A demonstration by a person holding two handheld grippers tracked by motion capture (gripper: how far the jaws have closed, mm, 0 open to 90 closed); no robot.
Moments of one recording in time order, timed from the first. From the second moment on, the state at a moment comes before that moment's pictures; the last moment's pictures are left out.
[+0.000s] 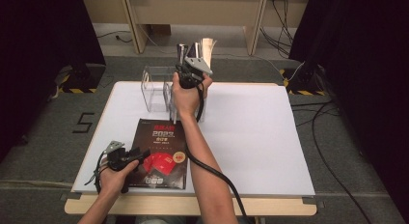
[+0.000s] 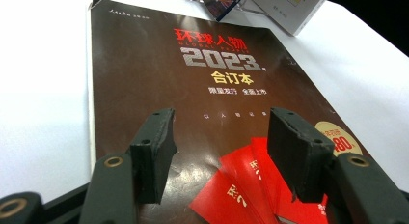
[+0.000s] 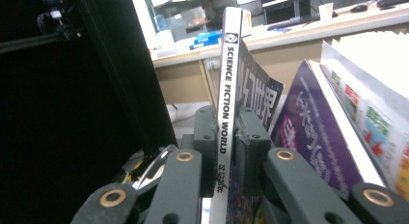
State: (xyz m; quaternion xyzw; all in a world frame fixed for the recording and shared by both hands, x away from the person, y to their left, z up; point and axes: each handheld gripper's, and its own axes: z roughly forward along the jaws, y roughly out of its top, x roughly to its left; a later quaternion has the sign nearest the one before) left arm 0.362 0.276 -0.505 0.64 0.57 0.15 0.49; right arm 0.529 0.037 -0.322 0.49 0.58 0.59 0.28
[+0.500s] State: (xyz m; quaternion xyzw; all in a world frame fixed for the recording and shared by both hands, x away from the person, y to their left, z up) left arm 0.361 0.274 -0.505 0.64 0.57 0.15 0.49; right arm 0.535 0.013 -0.308 0.52 0.62 0.54 0.24
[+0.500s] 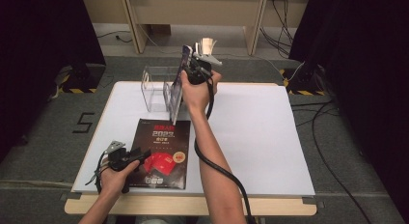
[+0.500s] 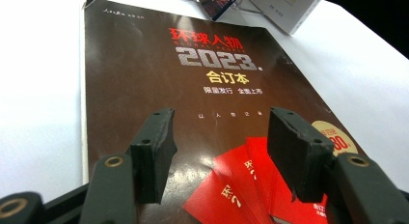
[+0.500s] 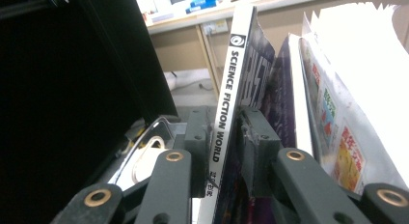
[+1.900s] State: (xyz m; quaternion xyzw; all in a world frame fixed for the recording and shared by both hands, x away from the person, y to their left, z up) left arm 0.362 0.270 -0.505 0.65 0.56 0.15 0.50; right arm 0.557 0.019 -0.270 0.58 0.64 0.46 0.20
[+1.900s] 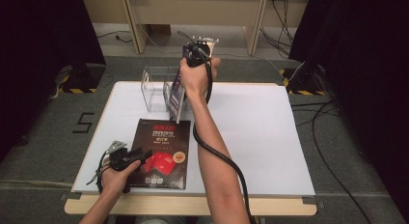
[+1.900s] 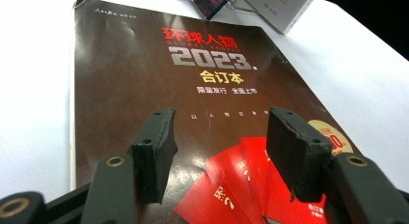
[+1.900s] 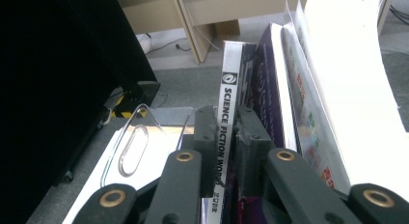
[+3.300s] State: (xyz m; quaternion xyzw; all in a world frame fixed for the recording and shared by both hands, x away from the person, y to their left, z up) left arm 0.362 0.270 -0.504 0.65 0.56 0.15 0.50; right arm 0.554 0.048 -0.274 0.51 0.56 0.59 0.28
